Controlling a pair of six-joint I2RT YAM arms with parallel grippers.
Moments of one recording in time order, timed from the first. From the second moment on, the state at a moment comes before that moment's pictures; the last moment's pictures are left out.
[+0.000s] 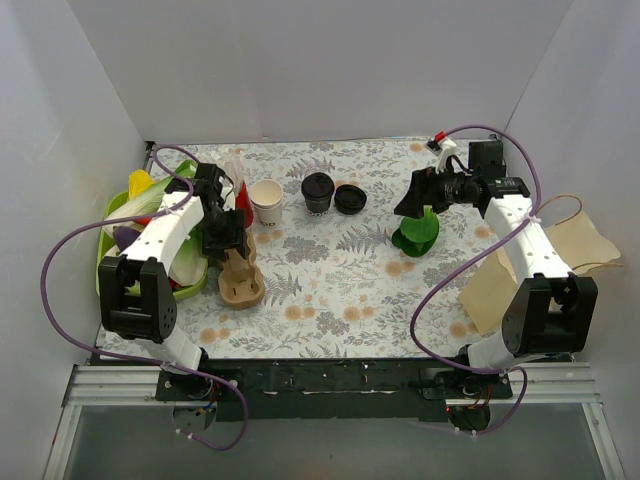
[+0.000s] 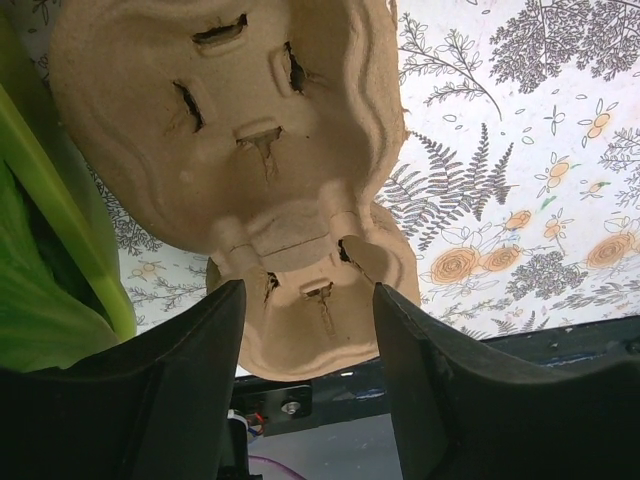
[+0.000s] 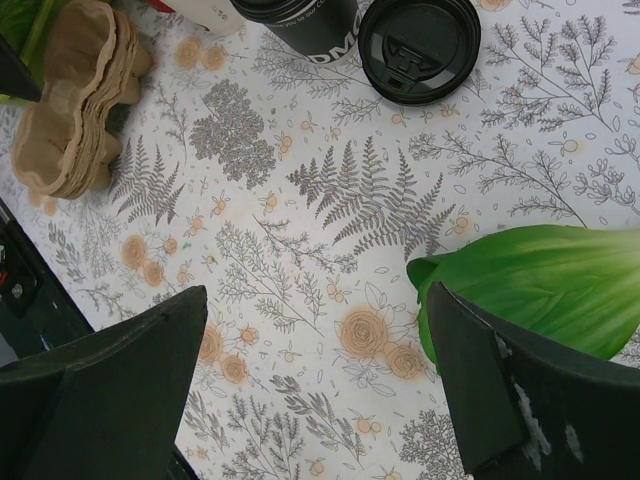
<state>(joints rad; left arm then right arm) -0.14 1.61 1.31 -1.07 0.16 -0.20 0.06 1.48 1.29 -0.61 -0.77 -0.13</state>
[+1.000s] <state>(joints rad) -0.15 1.67 1.25 -1.03 0.14 -0.24 0.06 1.45 1.22 -0.58 -0.77 -0.11</state>
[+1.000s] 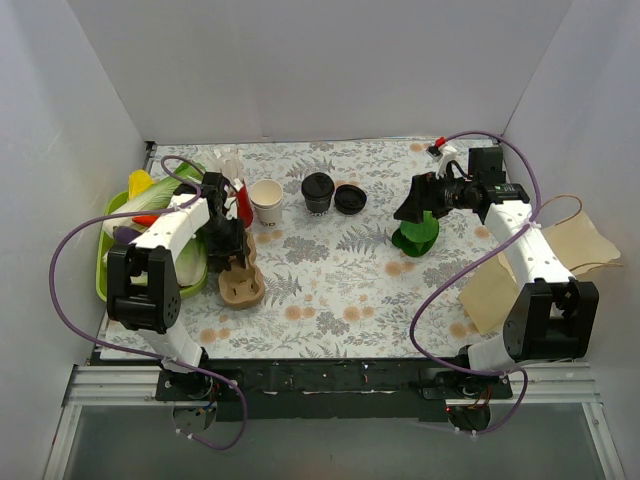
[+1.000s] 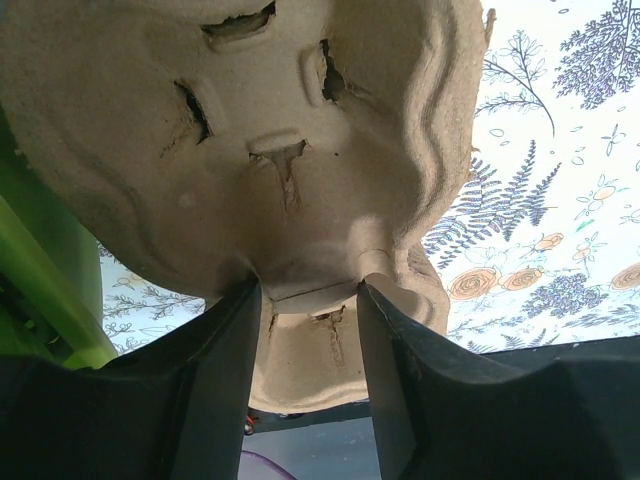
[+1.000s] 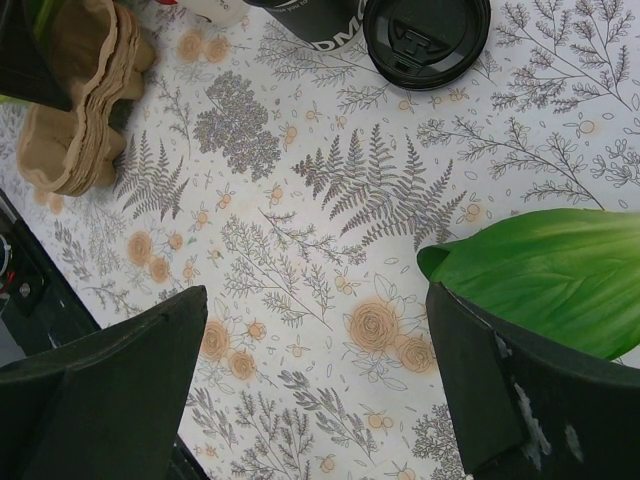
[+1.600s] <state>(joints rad) -0.15 1.67 1.26 -1.03 0.14 -0.25 0.06 1.44 1.19 -0.56 -0.77 -0.11</state>
